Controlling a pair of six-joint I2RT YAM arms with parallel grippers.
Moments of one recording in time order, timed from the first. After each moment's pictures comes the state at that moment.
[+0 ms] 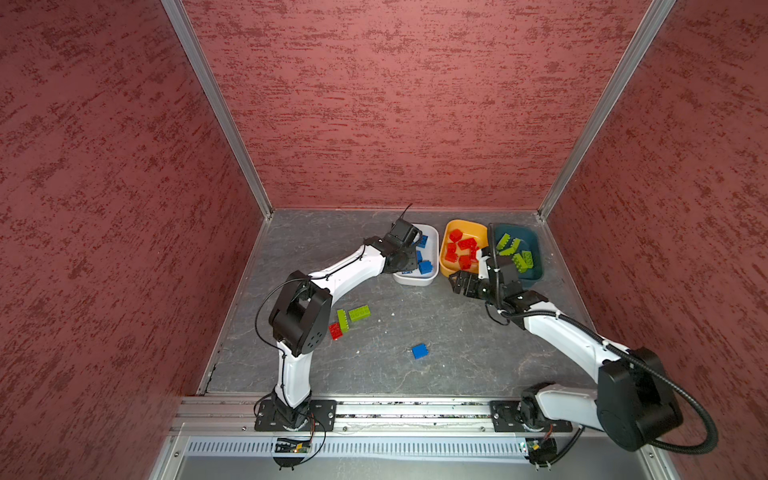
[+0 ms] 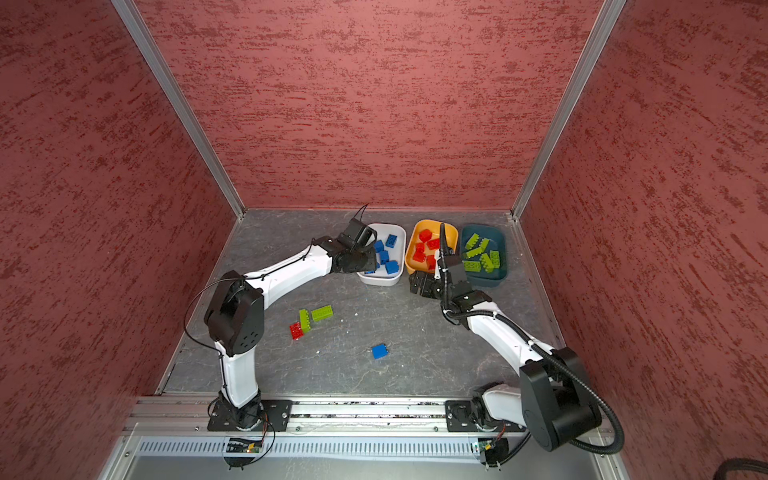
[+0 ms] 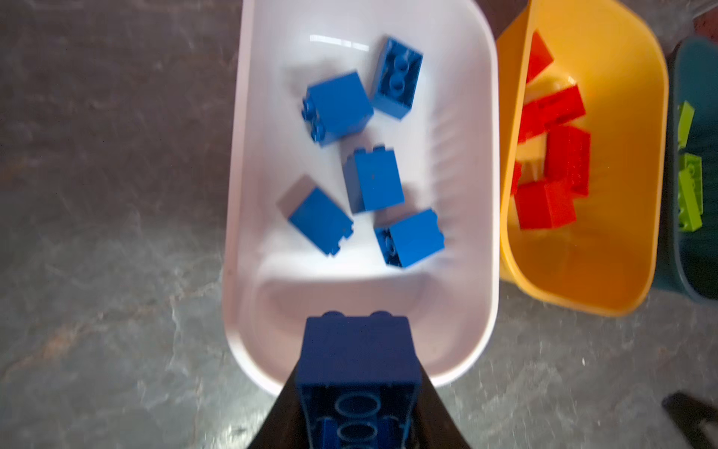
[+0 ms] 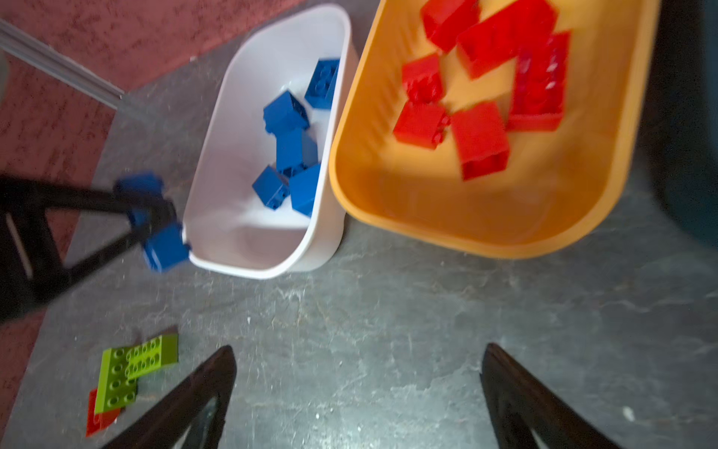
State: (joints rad) left arm -0.63 1.97 1.61 -0.58 -0.09 -0.62; right arm 0.38 1.28 0.70 -0.13 -0.12 0.54
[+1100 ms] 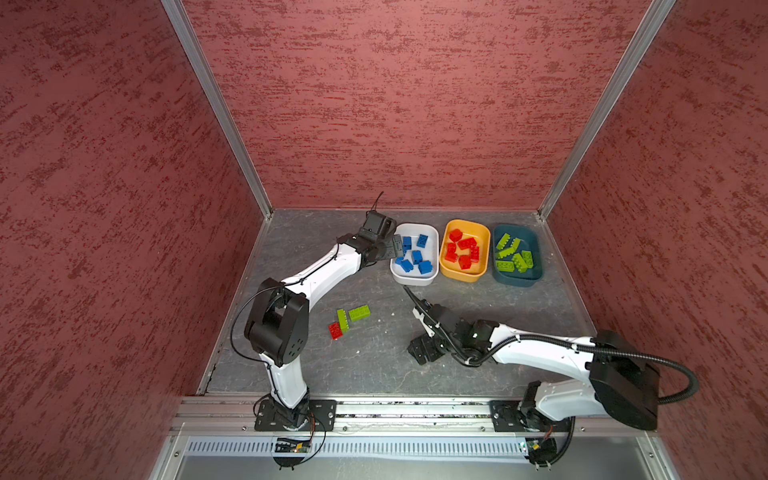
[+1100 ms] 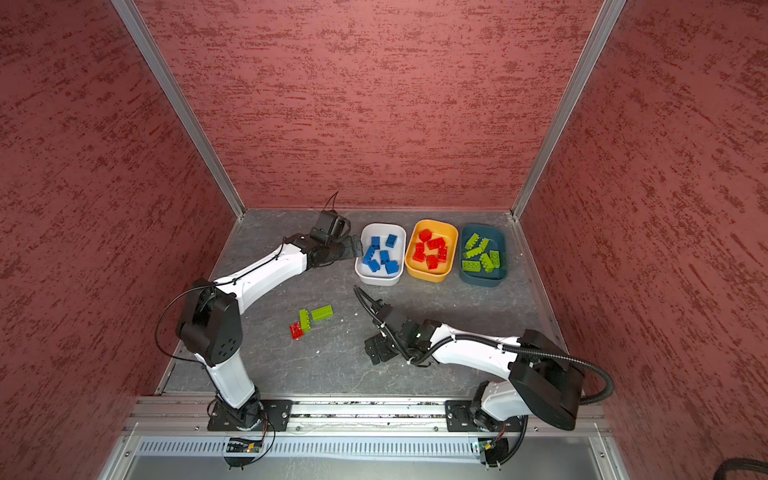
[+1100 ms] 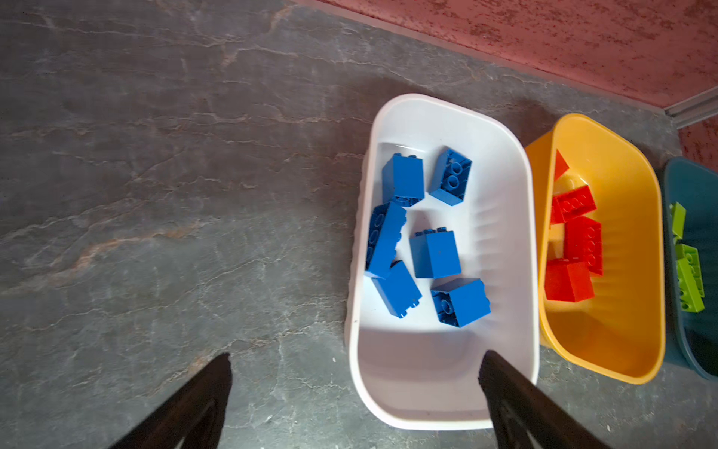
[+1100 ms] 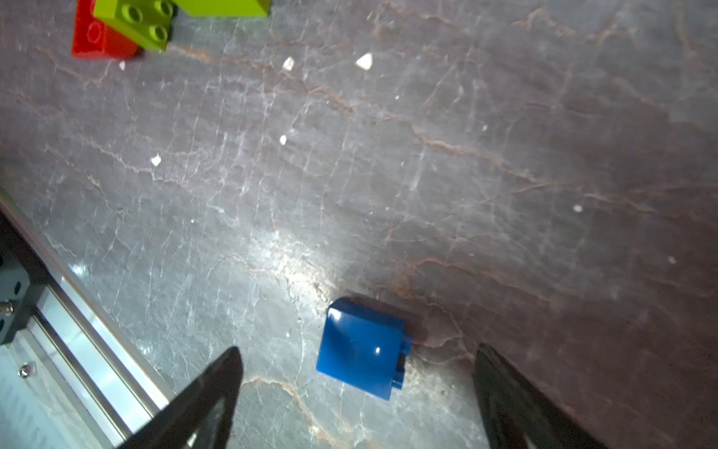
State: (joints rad) left arm -0.50 1.78 1.43 -0.51 -0.13 -0.59; right arm 1.02 1.39 0.69 -0.31 -0.02 0.51
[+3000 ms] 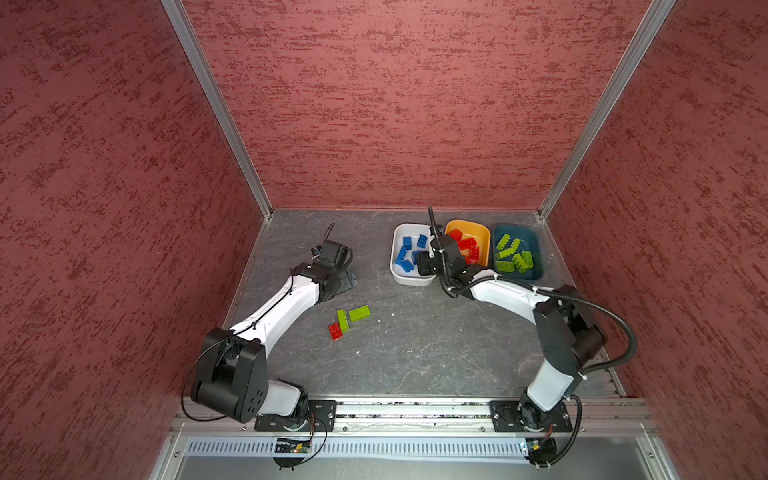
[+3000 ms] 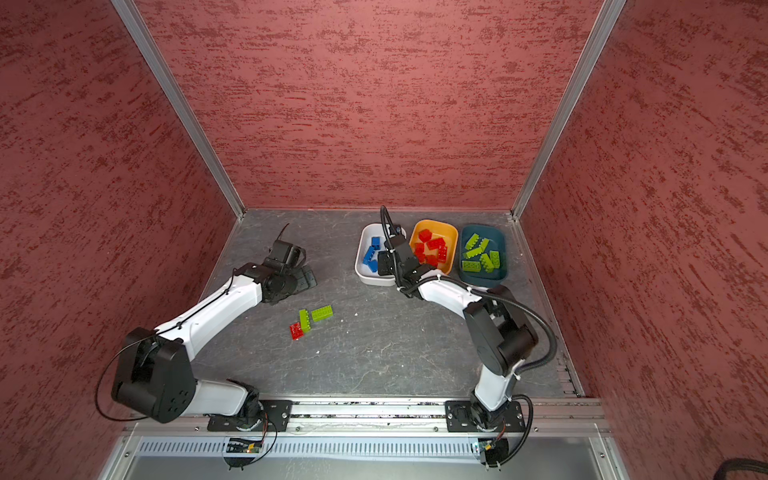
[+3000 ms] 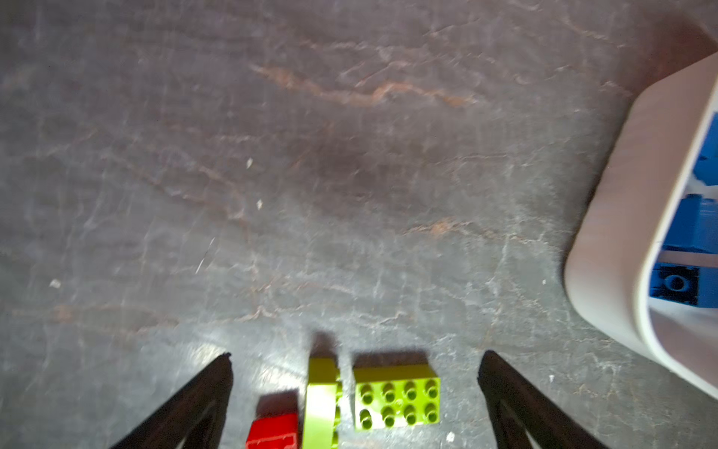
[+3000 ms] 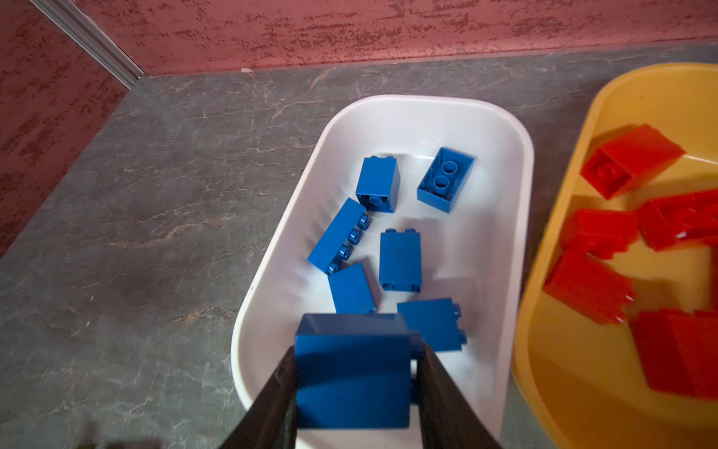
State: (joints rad) left arm -0.31 1.37 0.97 -0.72 -0.19 -0.73; right arm 0.57 1.81 1.19 0.01 0.10 0.40
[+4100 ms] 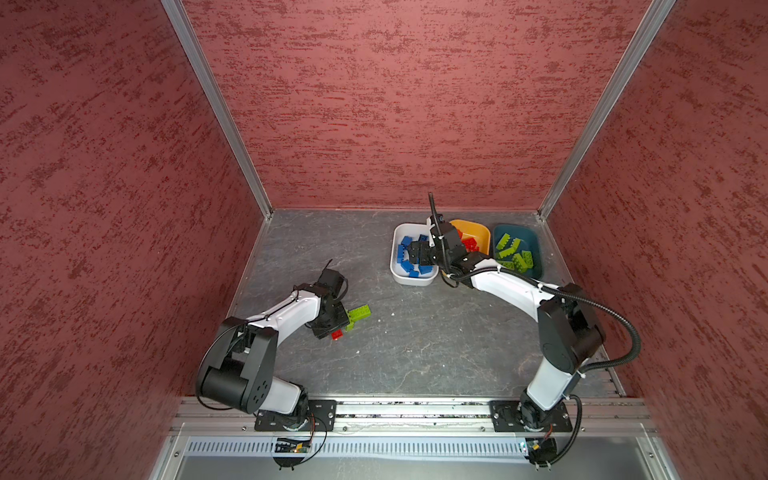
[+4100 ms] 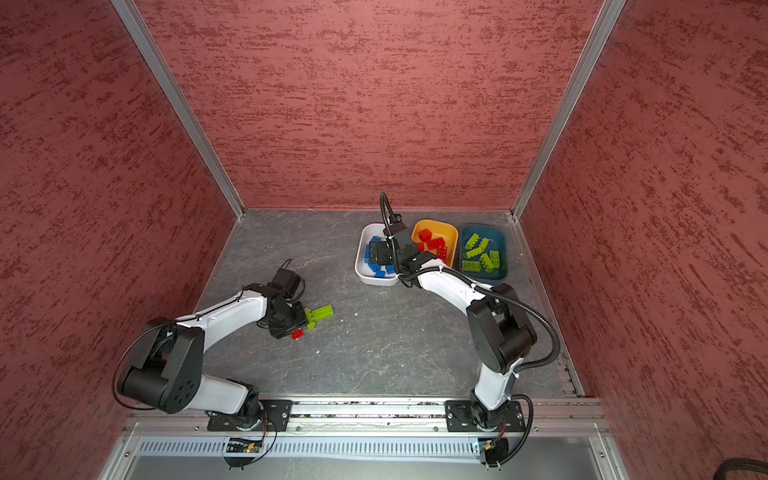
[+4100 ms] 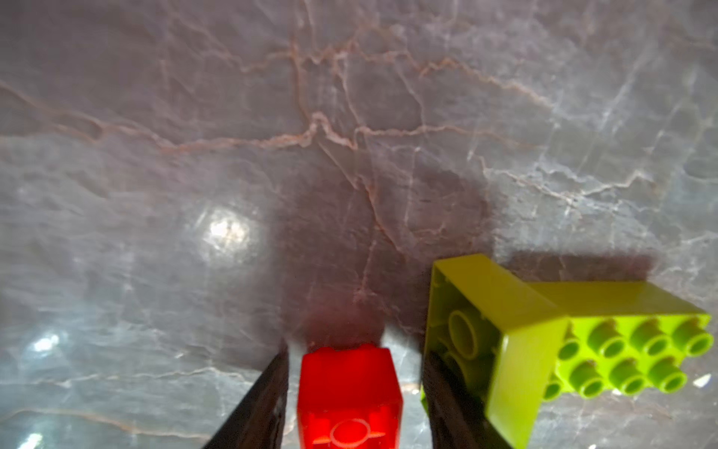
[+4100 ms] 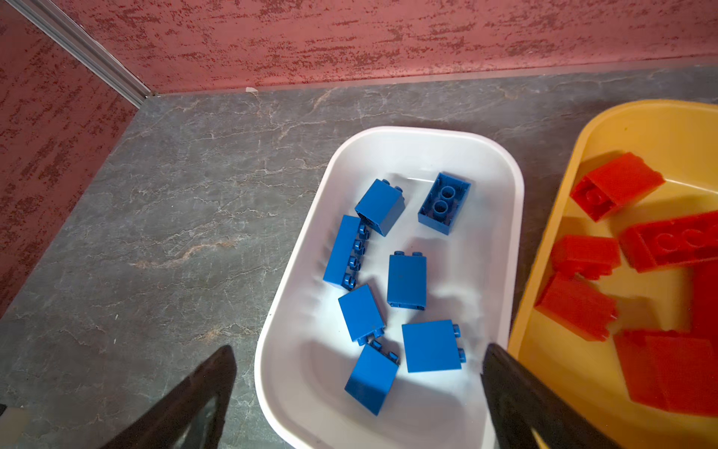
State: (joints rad) left arm -0.29 1.45 0.74 -0.71 0.02 -0.76; right arm 0.56 1.76 1.28 -0.13 0.10 0.43
